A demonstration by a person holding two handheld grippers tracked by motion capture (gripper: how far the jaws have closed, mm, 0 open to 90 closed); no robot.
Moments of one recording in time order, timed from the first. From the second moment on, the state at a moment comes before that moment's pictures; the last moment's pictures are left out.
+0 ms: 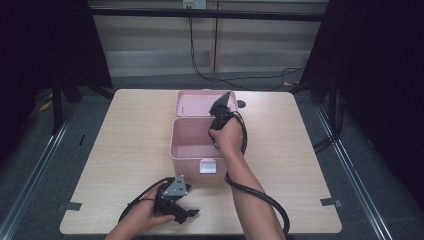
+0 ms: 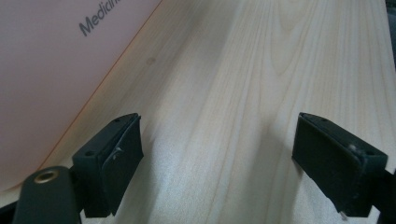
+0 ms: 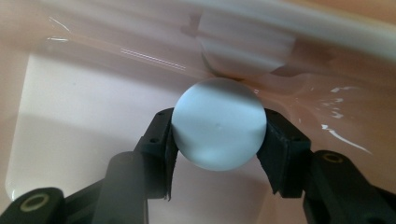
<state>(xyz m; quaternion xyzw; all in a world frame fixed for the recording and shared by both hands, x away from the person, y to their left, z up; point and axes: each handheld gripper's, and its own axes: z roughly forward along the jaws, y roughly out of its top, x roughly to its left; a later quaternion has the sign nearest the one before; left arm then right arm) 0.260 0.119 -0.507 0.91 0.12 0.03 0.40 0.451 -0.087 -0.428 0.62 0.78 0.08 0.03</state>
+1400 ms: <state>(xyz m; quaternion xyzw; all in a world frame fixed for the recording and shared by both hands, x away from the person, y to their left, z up) 0.260 0.119 -0.507 0.91 0.12 0.03 0.40 0.441 -0.078 -0.402 0.58 0.81 0.05 0.02</state>
